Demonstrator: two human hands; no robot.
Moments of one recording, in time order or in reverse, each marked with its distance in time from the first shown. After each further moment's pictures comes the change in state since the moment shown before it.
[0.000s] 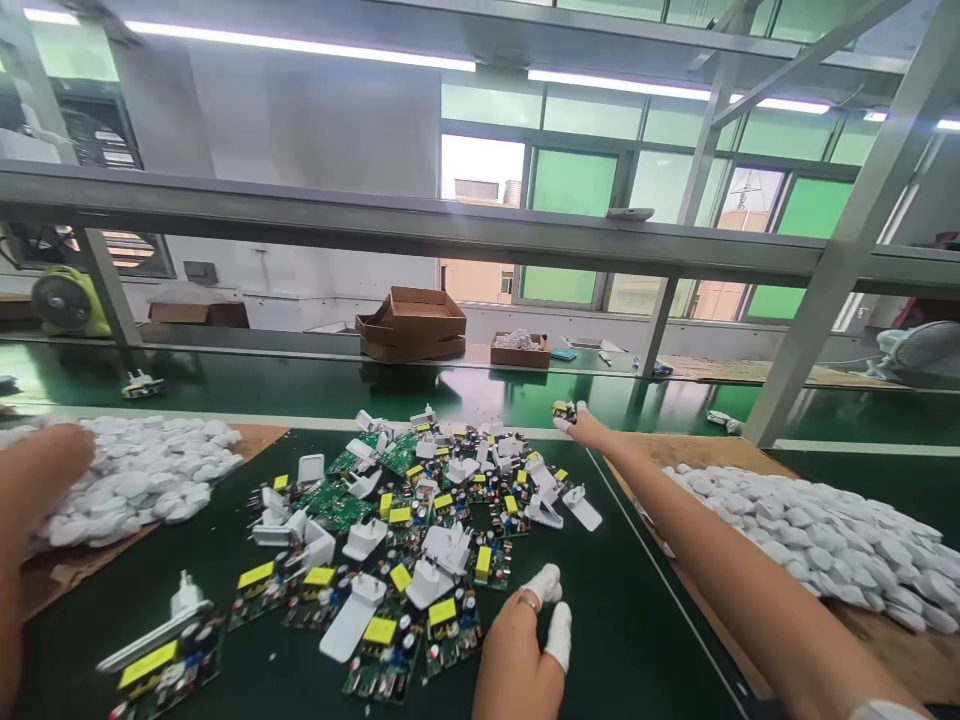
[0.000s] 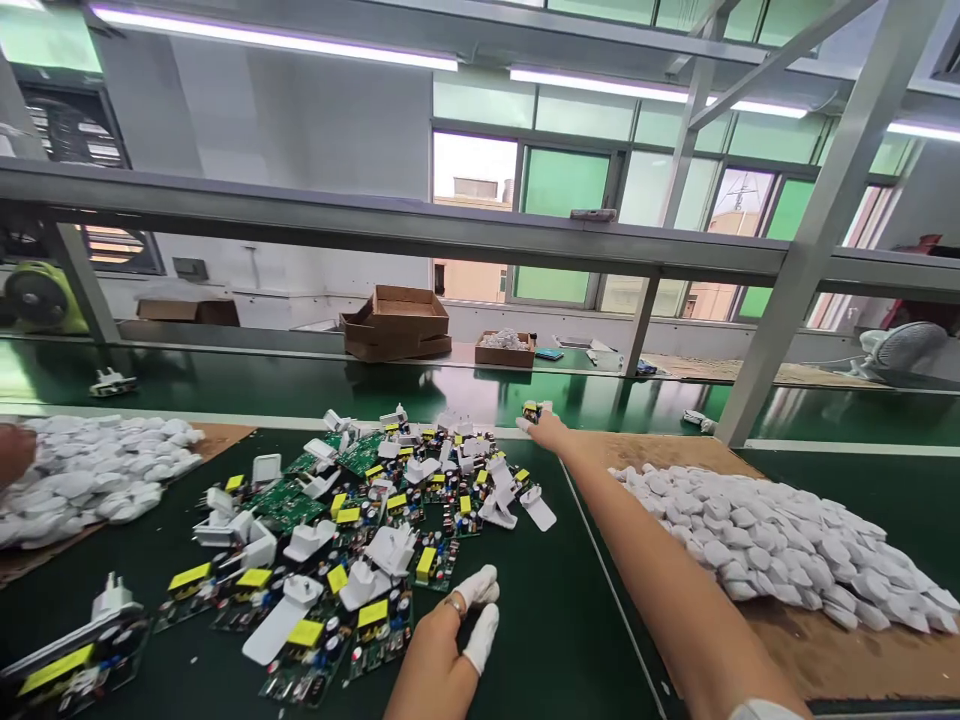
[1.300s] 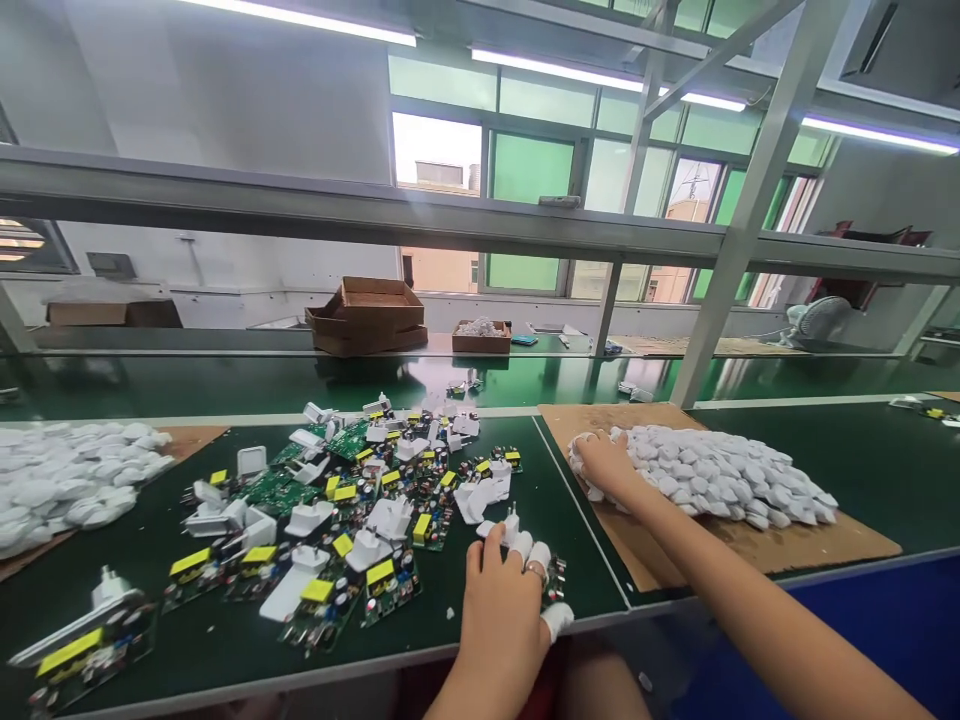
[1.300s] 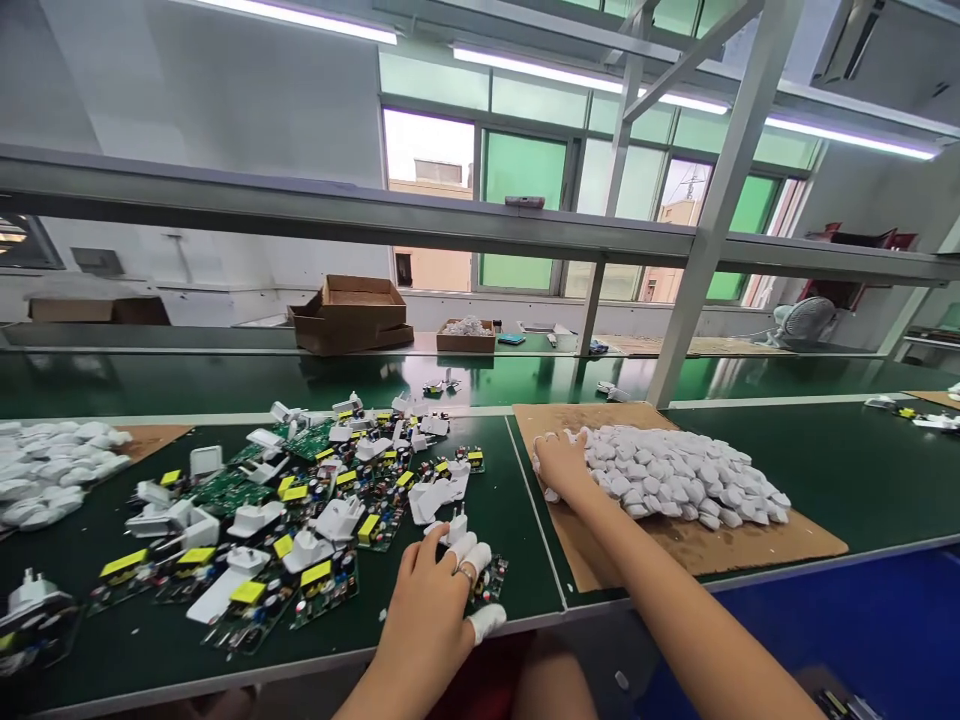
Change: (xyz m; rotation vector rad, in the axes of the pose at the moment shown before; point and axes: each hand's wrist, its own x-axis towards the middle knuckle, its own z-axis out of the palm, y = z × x) left_hand -0.019 0.061 0.018 0.728 -0.342 0.287; right_hand -0.108 0.076 -0.010 -0.640 0.161 -0.053
